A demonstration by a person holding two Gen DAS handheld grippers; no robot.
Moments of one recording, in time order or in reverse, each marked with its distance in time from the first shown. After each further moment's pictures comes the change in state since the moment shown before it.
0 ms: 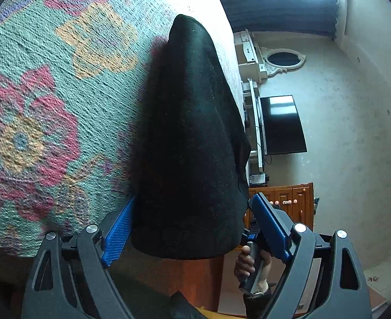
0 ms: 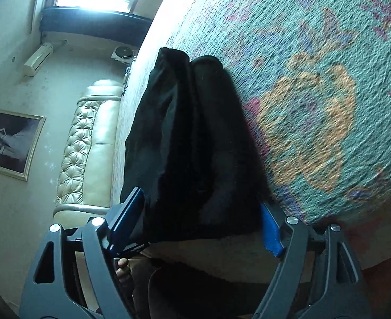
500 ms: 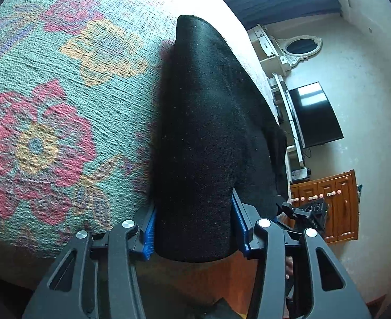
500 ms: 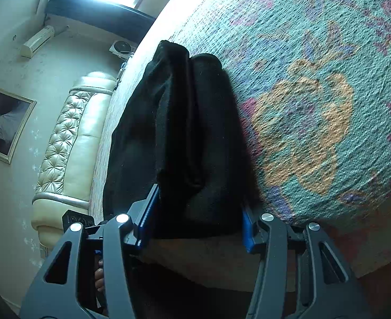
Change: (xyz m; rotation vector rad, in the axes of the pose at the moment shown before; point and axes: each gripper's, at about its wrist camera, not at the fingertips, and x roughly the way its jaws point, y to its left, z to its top) left arm 0.007 -0.015 -0.012 0.151 -0.046 0.260; right arm 0.018 0.019 -0.011 -0.090 -0.024 -0.089
